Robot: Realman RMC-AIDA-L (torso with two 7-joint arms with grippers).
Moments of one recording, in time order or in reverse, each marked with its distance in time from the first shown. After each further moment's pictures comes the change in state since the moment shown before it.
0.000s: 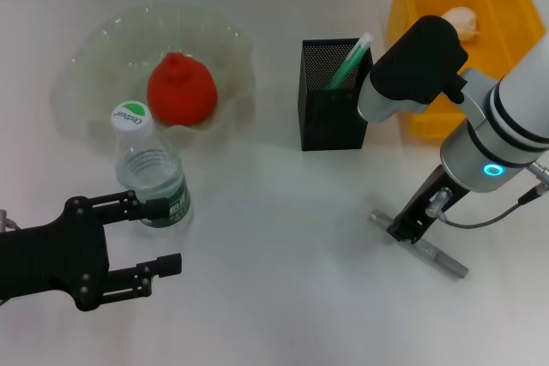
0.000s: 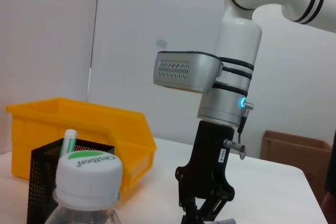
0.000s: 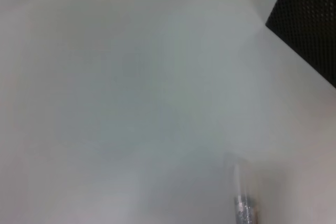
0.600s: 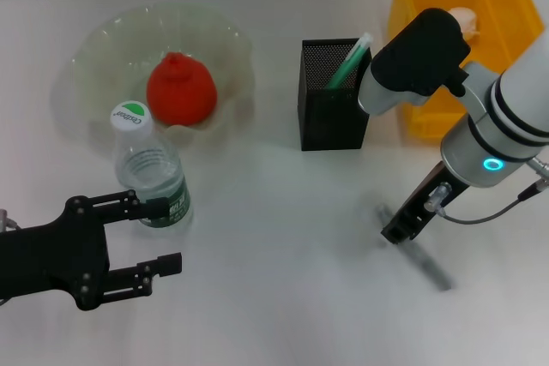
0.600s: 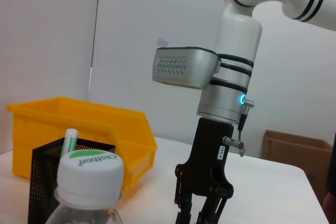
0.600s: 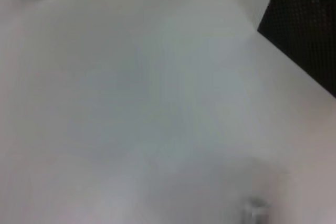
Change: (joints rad) left arm -0.001 0.000 0.000 -0.002 0.000 -0.004 0.000; right arm 0.013 0.002 0.014 0.013 -0.001 -0.003 0.018
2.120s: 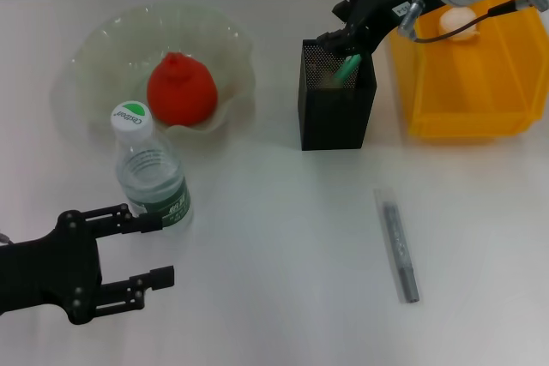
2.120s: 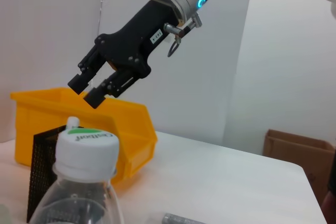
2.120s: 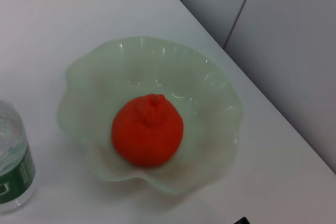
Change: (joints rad) left arm 0.030 0.007 0.013 -0.005 -0.006 0.001 -0.002; right arm 0.118 -0.008 0.247 -0.208 0.047 0.129 -0.324
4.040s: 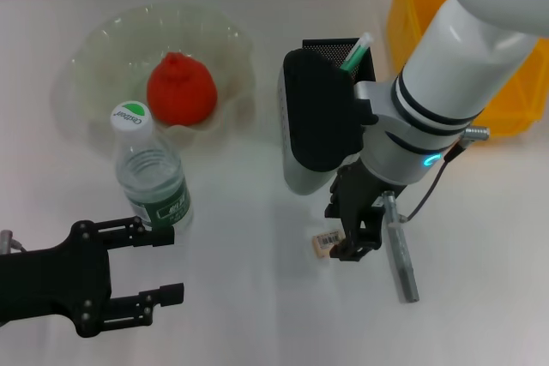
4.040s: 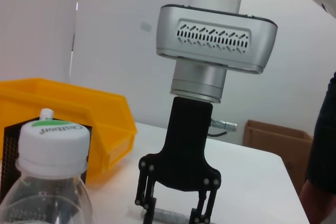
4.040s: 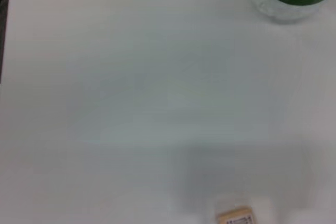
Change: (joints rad) left arm -0.011 0.001 0.054 -0.001 0.002 0.001 0.000; right arm 0.100 0.007 -0.419 0.316 0.107 -0.112 -0.183
